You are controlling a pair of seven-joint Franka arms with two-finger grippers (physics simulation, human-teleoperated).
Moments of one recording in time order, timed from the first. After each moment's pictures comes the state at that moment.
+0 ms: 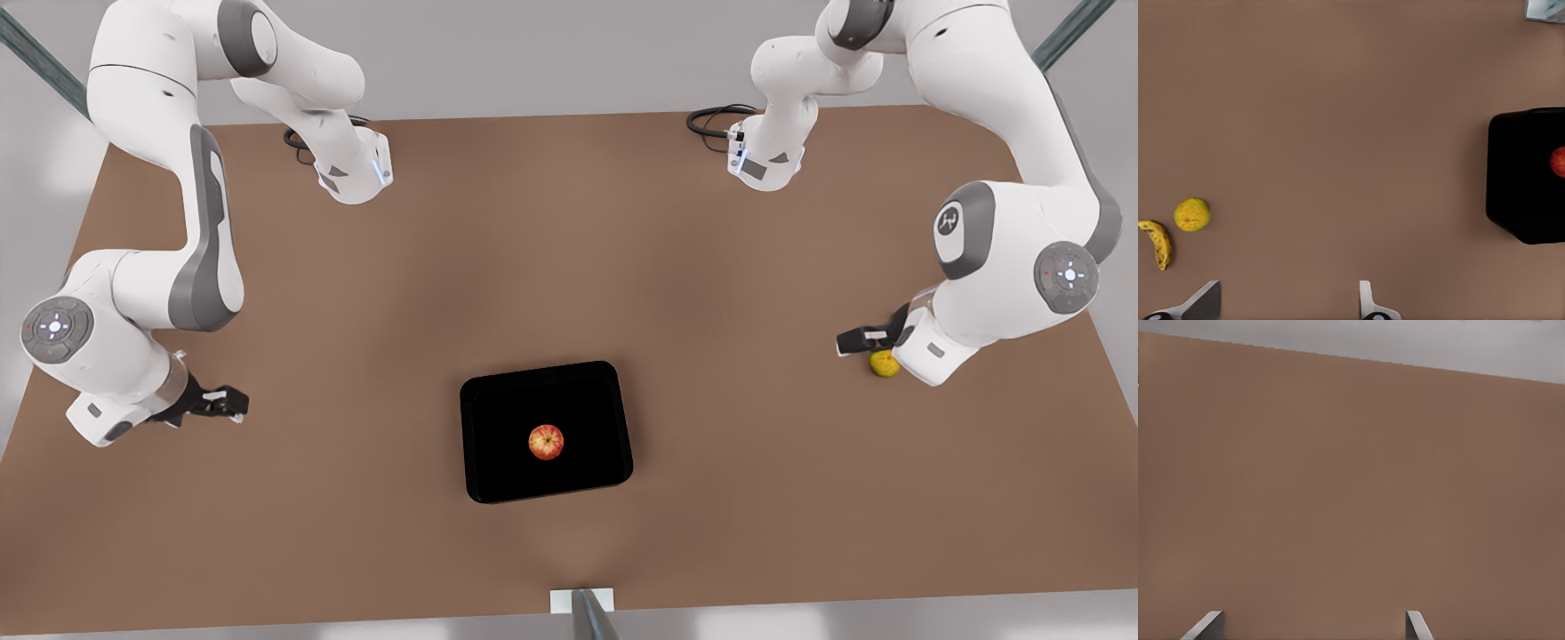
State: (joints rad) left arm -0.06 0.34 -0.03 -1.33 -0.08 1.56 -0.14; right arm -0.04 0.36 0.01 -1.47 -0.09 1.91 -0.08
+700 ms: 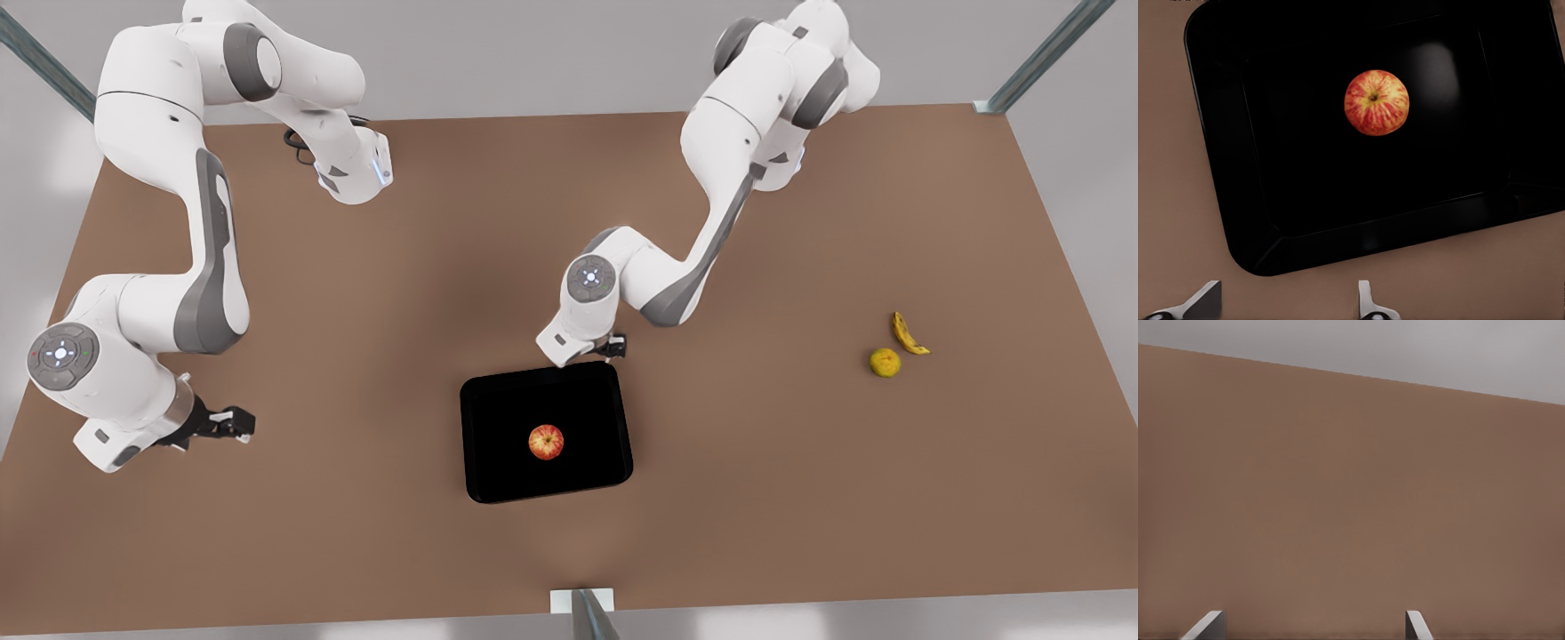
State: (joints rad) left arm -0.71 0.77 -0.04 -1.25 0.04 2.07 -0.67; right arm -0.03 0.47 0.02 -1.34 -0.08 1.88 -0.11
